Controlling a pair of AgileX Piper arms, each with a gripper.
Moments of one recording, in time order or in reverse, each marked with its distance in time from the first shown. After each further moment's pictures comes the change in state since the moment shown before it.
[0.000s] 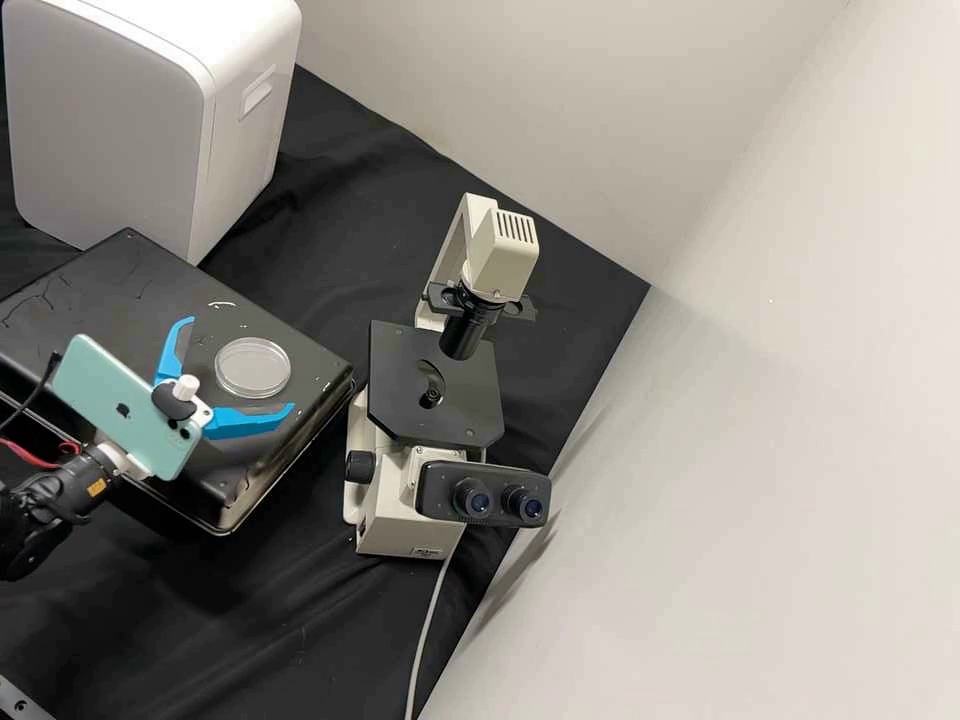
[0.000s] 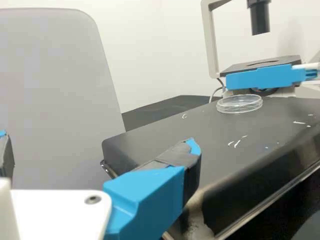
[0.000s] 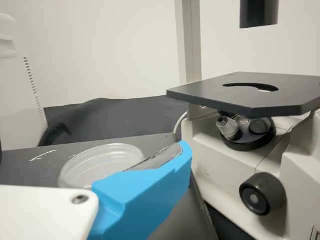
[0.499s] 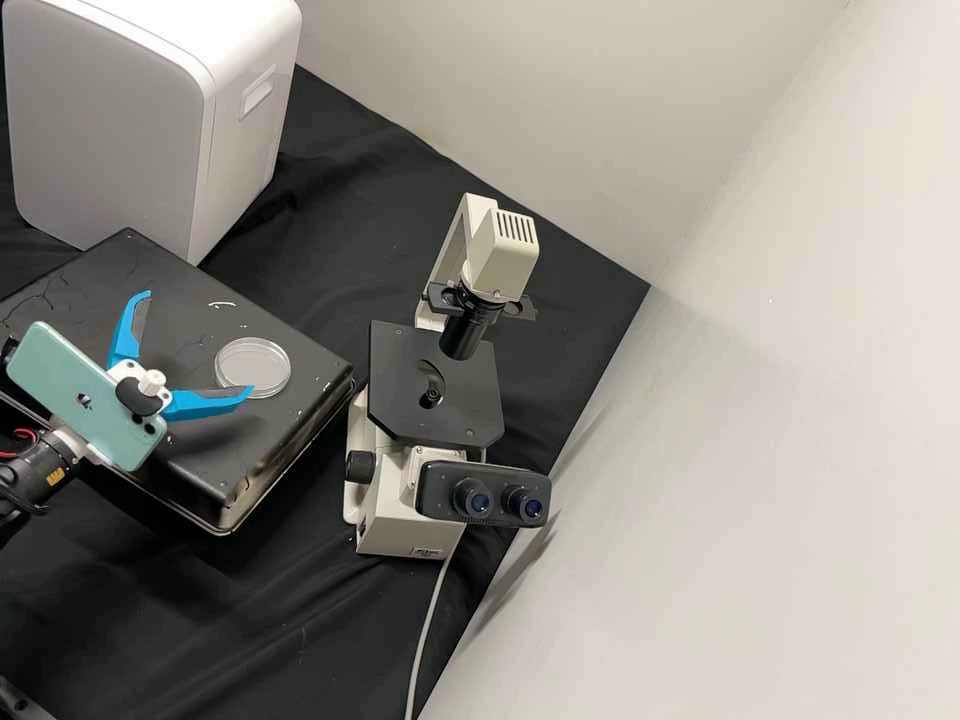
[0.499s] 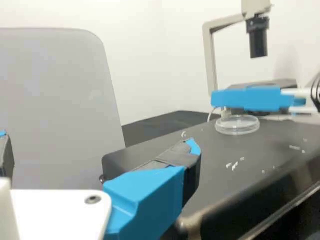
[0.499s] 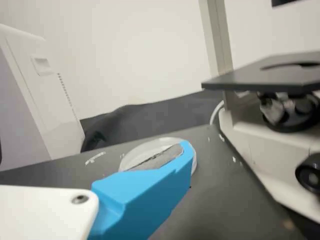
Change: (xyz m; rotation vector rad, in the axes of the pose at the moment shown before) left arm -0.006 0.013 0.000 -0.050 -0.015 0.066; right arm -0.011 -0.026 -0.024 0.147 0.027 -0.037
